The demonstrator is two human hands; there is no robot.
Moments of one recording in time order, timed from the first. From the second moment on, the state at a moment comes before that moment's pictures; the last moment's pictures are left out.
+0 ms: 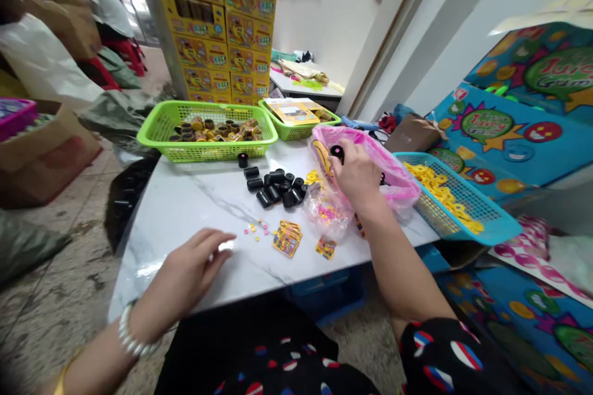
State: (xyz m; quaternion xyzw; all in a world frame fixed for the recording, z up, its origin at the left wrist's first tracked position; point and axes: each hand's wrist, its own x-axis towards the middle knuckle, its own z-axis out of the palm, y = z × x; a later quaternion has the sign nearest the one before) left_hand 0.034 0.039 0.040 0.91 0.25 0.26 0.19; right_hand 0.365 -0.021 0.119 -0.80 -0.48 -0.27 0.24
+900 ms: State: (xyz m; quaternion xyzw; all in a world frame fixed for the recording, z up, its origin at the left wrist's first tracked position) left_hand 0.068 0.093 0.049 0.94 0.22 0.23 0.11; right_hand 0.249 -0.035 0.027 -0.69 -0.66 0.01 0.29
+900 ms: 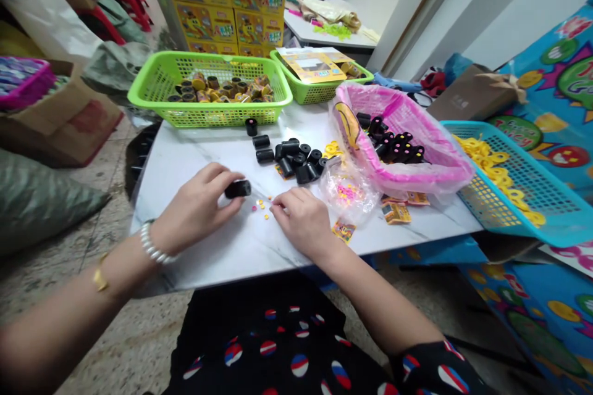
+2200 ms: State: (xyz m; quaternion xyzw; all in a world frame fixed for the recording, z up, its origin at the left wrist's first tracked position) left_hand 0.024 0.013 0.008 0.85 0.34 0.27 0.29; right_hand 0.188 -0.030 0.049 -0.62 -0.67 0.24 0.33
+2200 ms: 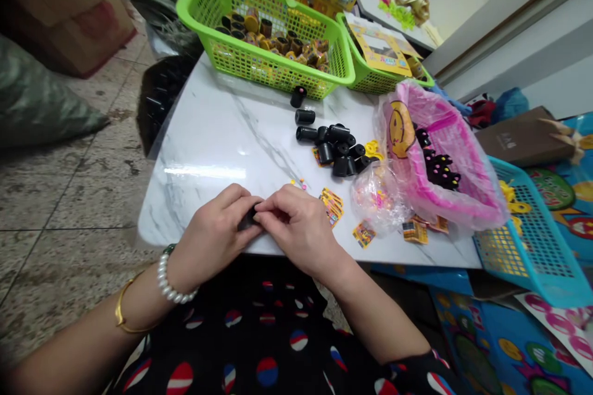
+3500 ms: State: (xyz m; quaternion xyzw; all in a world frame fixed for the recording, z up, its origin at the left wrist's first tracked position) left_hand 0.025 0.045 0.048 0.52 0.41 0.00 0.75; right_hand 0.189 -0.041 0.007 -0.57 -0.66 0.25 0.43
